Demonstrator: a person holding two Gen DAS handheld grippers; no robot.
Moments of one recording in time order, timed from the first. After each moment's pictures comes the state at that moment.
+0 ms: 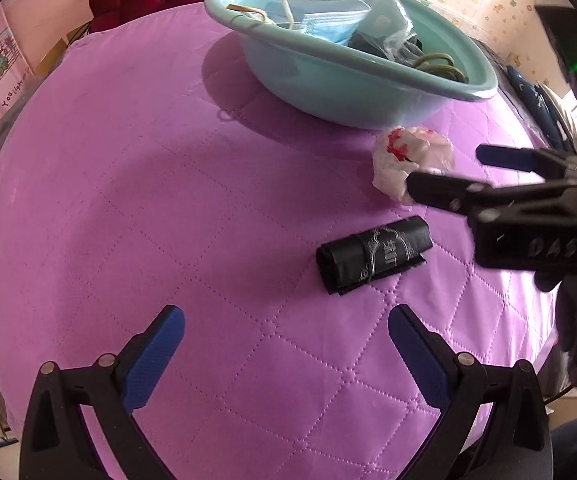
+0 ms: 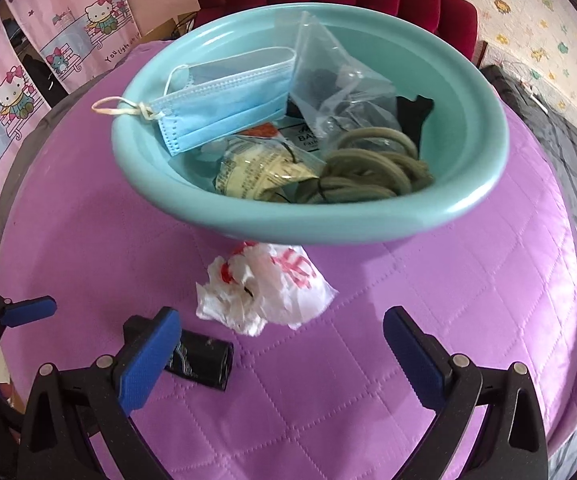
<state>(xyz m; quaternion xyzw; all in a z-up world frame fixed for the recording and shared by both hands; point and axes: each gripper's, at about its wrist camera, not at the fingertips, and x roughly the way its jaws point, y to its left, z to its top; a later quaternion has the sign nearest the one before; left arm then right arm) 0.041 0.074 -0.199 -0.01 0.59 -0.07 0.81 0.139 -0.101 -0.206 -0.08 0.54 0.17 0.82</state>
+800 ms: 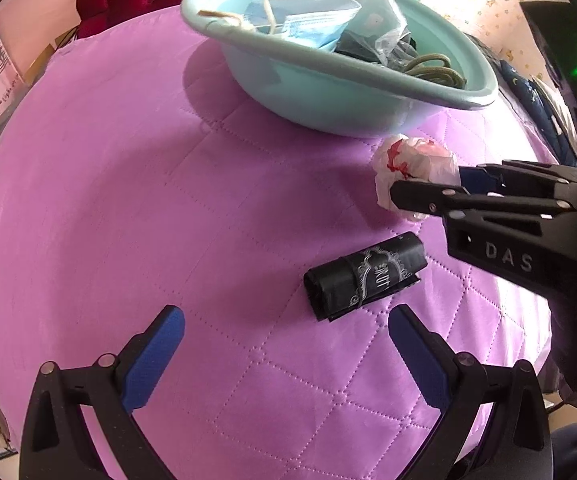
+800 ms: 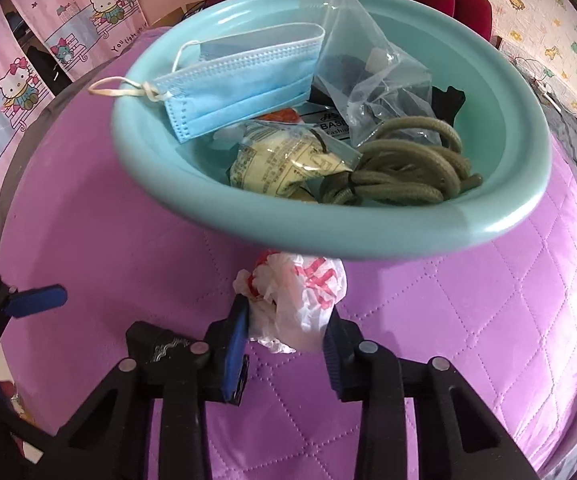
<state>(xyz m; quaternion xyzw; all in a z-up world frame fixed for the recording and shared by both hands) 0.071 0.064 -0.204 0.00 0.59 -0.09 0.80 0.146 -0.075 -0.215 -0.08 0.56 0.19 0.81</state>
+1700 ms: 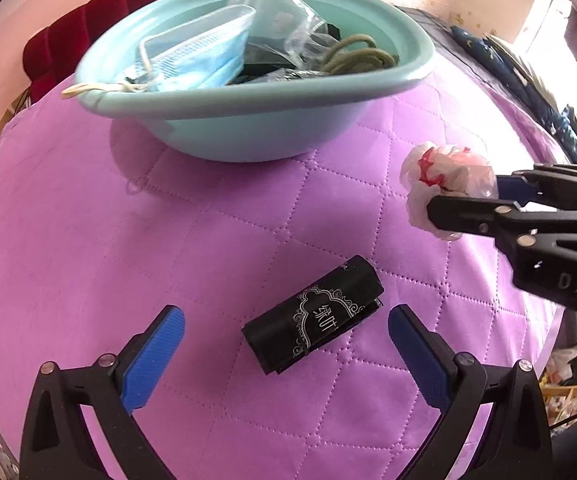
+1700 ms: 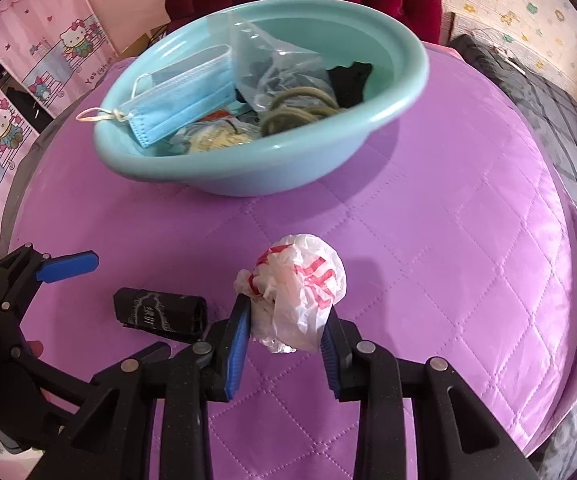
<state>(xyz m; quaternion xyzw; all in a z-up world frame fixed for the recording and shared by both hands) 0.102 -0.015 -0.207 0.08 0.56 -0.16 0.81 0.122 -0.141 -0.207 -0.02 0.55 0.14 0.82</state>
